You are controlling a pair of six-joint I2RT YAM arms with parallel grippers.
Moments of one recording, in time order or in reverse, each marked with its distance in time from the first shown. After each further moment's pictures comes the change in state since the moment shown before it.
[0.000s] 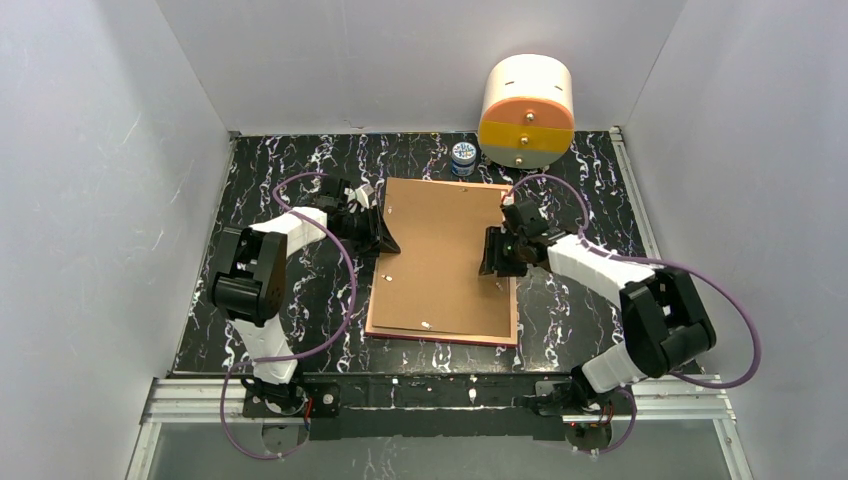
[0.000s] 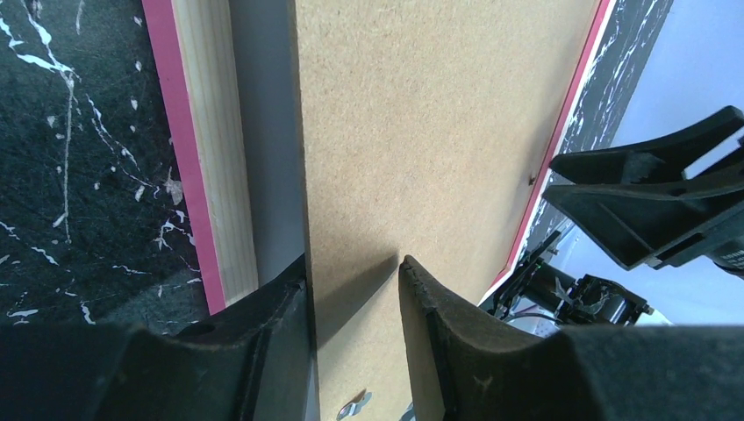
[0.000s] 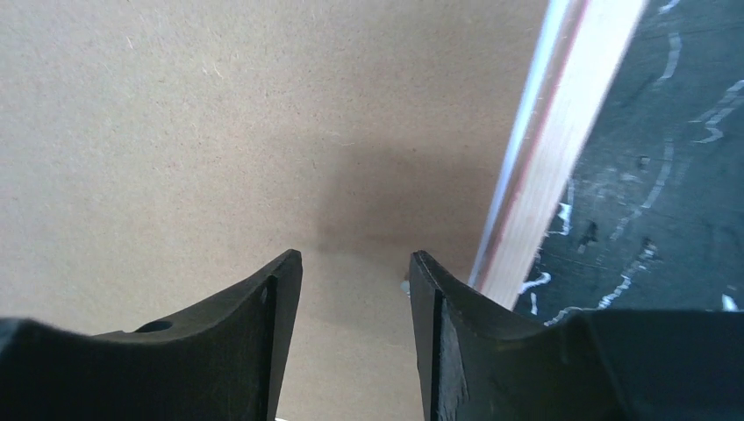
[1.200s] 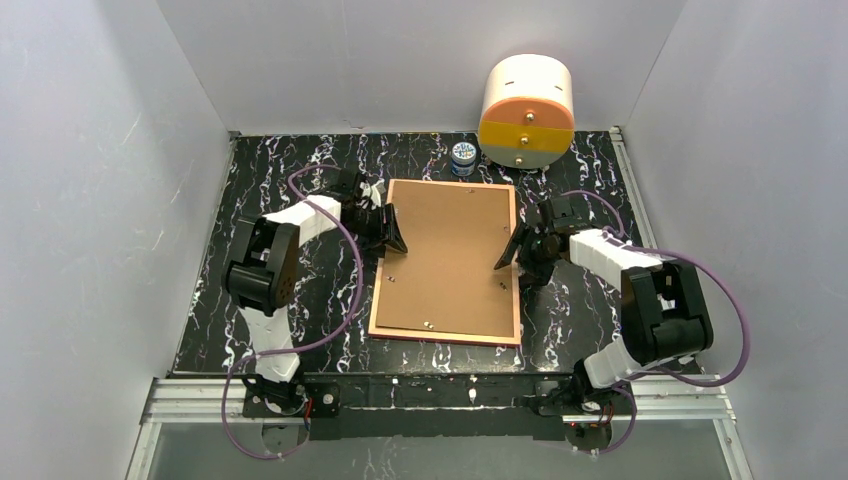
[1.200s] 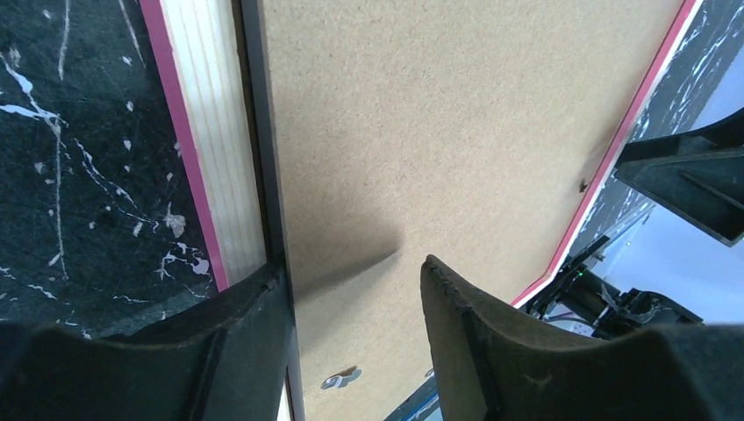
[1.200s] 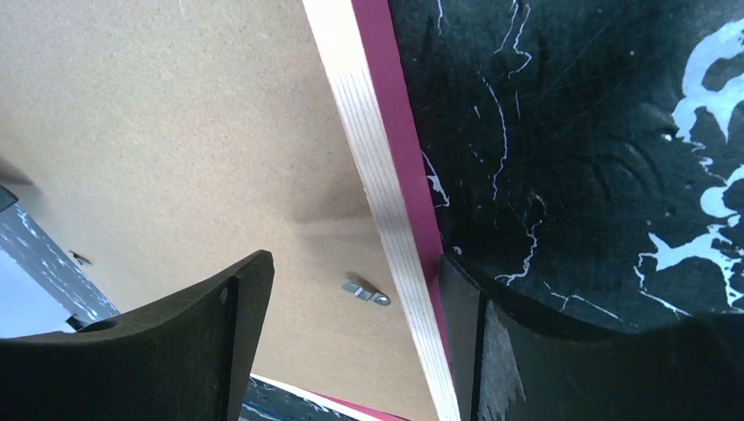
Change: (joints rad) left arm -0.055 0.097 0.146 -0.151 -0.092 0.050; right arm -0.237 0.022 -0.031 -0.057 -0.138 0.206
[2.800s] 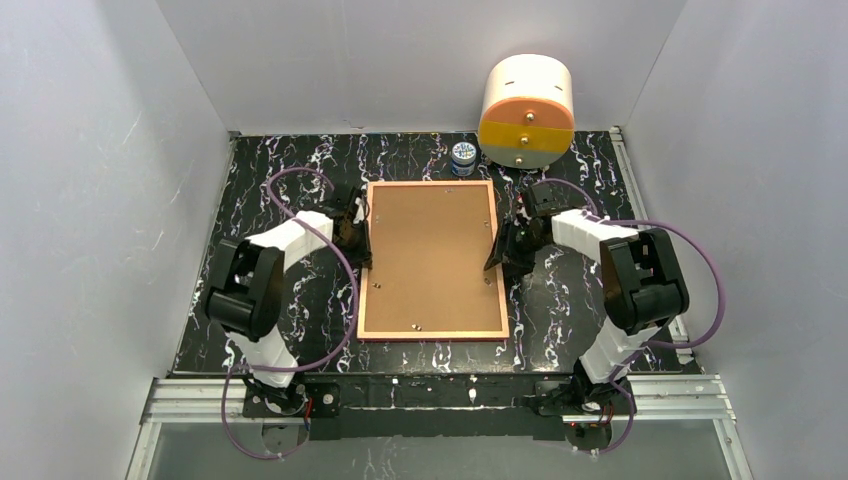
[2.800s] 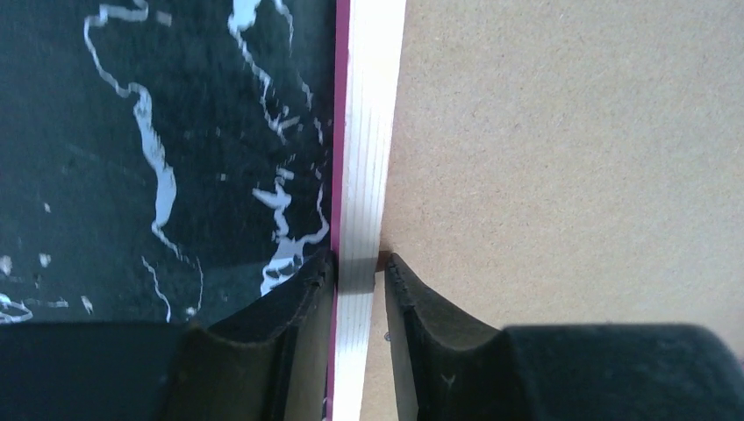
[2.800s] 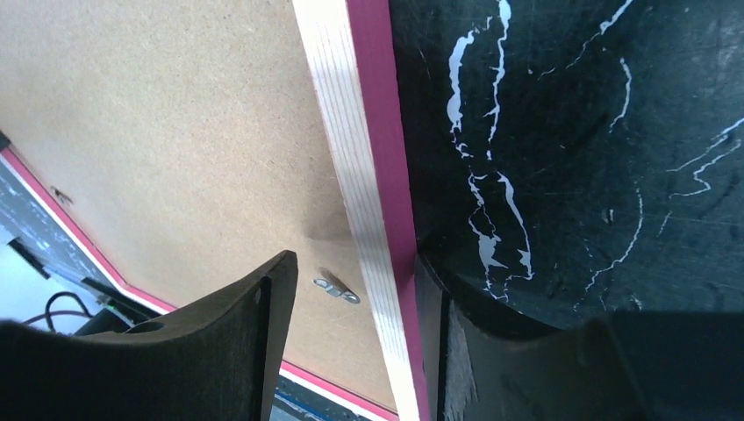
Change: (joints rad) left arm -0.035 -0.157 -0.129 -0.089 -0.470 0.027; right arm 0.034 0.200 0.168 -0.059 -0.128 -0.169
